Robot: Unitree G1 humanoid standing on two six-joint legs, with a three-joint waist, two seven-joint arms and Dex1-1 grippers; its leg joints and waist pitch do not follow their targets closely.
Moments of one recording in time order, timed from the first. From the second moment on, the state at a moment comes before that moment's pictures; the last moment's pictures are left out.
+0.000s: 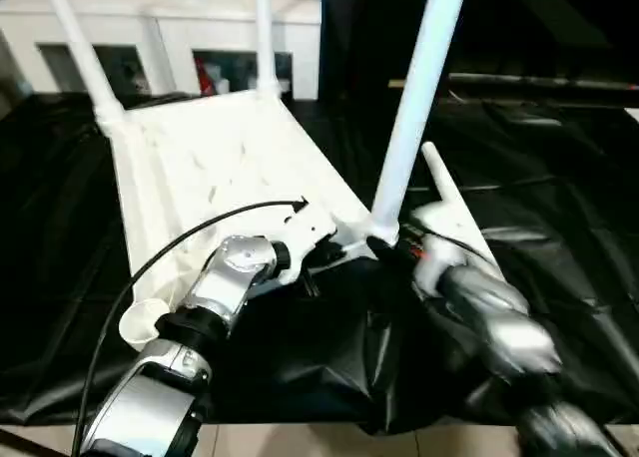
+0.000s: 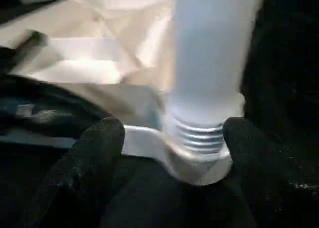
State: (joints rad) left arm -0.68 0.14 -0.20 0.78 0.10 0.02 -0.76; right arm -0.31 -0.22 0.02 0.32 0.20 0.15 0.65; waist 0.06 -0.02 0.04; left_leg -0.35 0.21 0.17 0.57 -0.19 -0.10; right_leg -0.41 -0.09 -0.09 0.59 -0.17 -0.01
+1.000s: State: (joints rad) left arm -0.51 0.73 0.11 0.56 0.24 0.34 -0.31; right arm -0.56 -0.12 0.09 0.76 0.04 0.12 0.36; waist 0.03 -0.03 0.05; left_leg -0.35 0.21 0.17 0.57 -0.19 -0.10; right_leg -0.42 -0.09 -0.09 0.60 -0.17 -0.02
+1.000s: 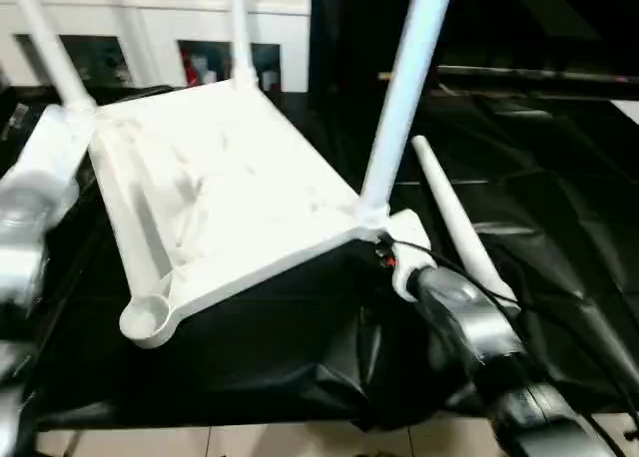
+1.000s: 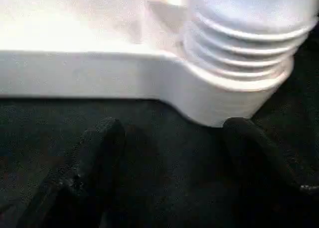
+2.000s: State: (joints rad) left arm -0.36 0.57 -0.11 0.13 0.08 0.68 -0.67; right arm -0.50 -0.39 0.00 0.24 0.03 0.64 0.42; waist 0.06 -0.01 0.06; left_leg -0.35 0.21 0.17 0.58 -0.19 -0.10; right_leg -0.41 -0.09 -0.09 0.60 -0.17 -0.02
